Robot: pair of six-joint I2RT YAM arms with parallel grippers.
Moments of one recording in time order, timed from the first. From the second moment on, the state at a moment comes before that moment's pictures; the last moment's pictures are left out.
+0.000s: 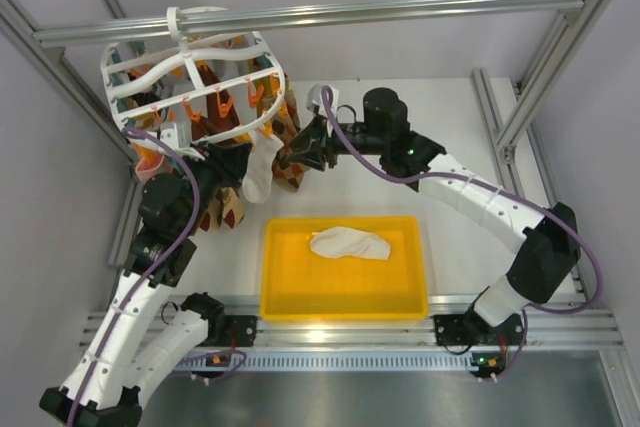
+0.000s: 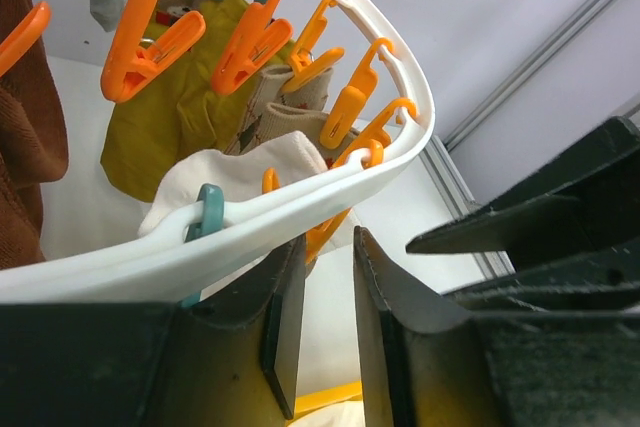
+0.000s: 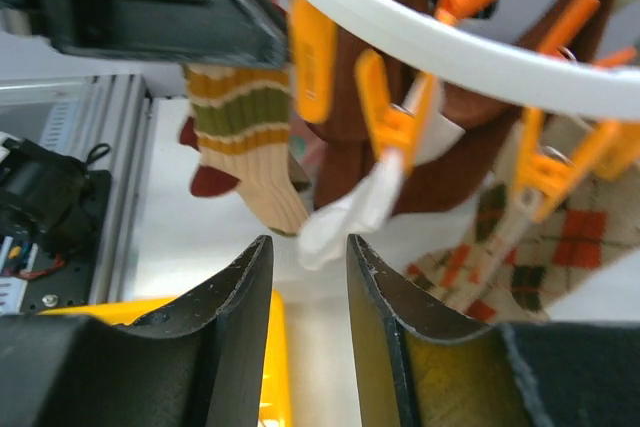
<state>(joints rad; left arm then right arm) -0.37 0.69 0.85 -0.10 -0.05 -0.52 0.76 1.57 1.42 0.02 -0.67 -0.14</state>
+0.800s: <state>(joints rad) -0.37 0.68 0.85 -0.10 -0.04 -0.52 0.92 1.75 1.55 0.14 -0.44 -0.10</state>
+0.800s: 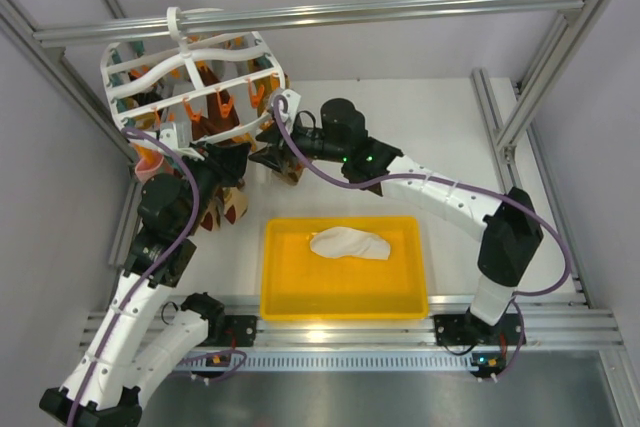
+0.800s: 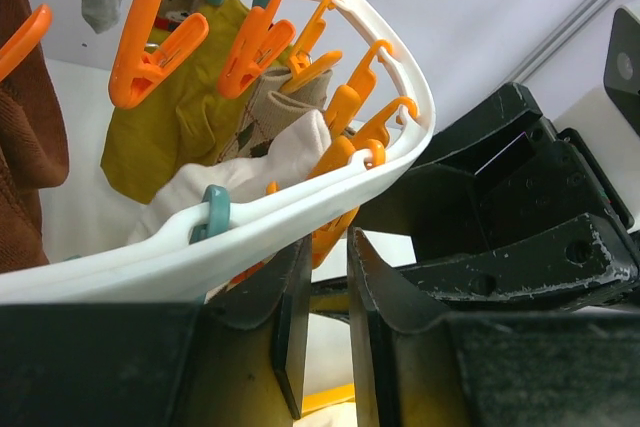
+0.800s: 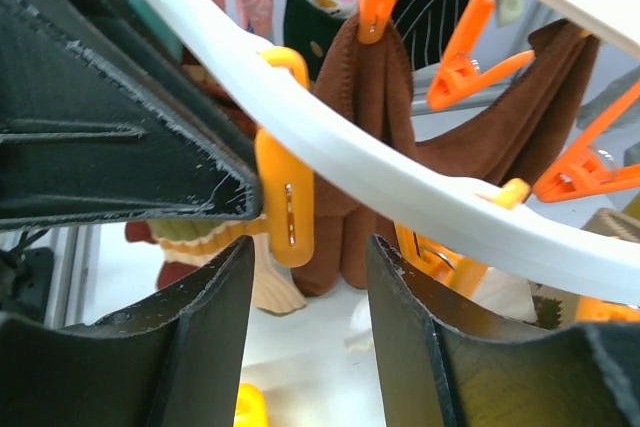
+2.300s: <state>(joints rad) -0.37 0.72 0.96 -0.20 -0.09 -0.62 0.93 1.72 1.53 0.19 -0.47 -0.07</state>
